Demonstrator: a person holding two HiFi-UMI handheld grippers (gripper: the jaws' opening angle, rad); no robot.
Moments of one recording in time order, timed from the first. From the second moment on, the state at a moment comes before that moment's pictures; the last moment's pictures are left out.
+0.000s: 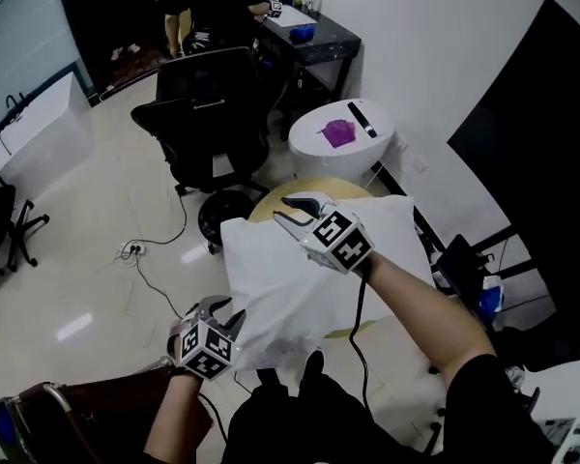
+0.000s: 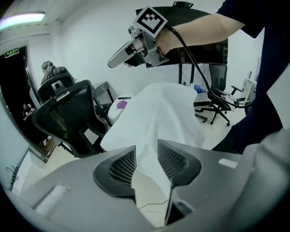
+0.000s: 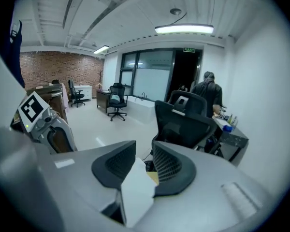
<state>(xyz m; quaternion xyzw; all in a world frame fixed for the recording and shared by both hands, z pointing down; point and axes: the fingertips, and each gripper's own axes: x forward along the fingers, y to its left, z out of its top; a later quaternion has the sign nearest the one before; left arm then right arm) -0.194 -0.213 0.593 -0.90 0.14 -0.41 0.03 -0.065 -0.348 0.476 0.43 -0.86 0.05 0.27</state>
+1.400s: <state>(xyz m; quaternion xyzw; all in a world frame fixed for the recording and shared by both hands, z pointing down) -0.086 -0.081 0.633 -0.84 0.23 -0.49 -0.01 0.289 -0.003 0.680 0.52 -0.73 0.17 0.41</state>
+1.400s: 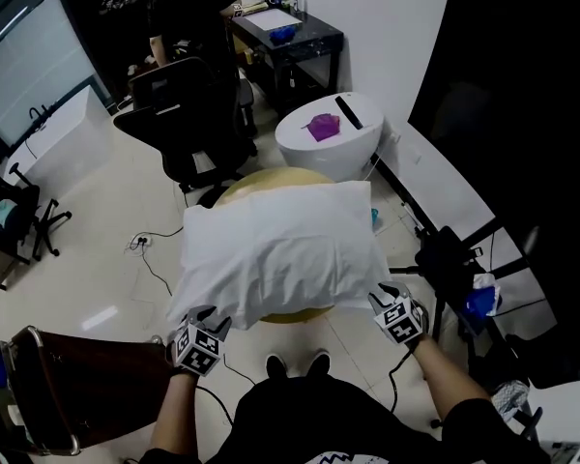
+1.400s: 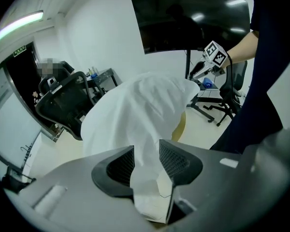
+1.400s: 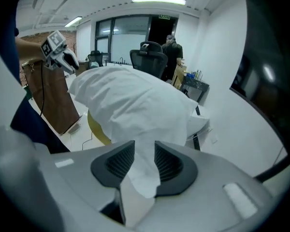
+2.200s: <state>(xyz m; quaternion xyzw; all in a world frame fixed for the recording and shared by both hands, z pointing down) -0.086 -0.086 0.722 -0.81 0.23 -0.54 0.02 0.296 -0.001 0.729 0.54 -0.68 0.19 0.46</state>
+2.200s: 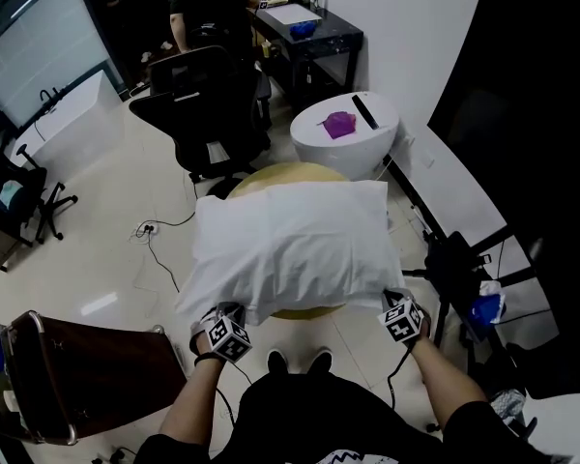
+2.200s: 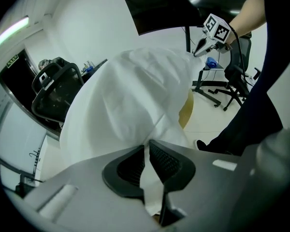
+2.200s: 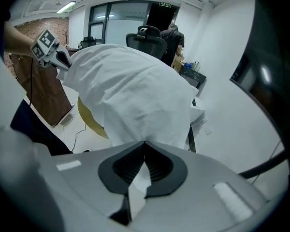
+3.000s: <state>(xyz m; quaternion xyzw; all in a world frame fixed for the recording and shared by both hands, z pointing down) -0.101 -0.060 0.711 -0.81 0.21 -0.54 0.01 0.325 0.018 0.728 0.53 -0.67 0.19 0.48</state>
